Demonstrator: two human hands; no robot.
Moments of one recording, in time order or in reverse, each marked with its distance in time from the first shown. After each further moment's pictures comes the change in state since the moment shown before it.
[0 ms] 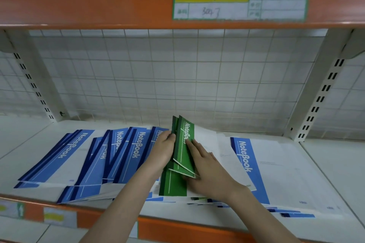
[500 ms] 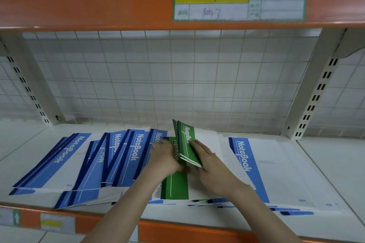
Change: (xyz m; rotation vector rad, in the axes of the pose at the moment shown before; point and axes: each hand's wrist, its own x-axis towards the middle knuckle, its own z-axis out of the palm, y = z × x) left_hand 0.000 -0.005 0.002 0.984 -0.095 -0.019; right_hand 0.000 0.007 -0.005 0.165 0.097 0.035
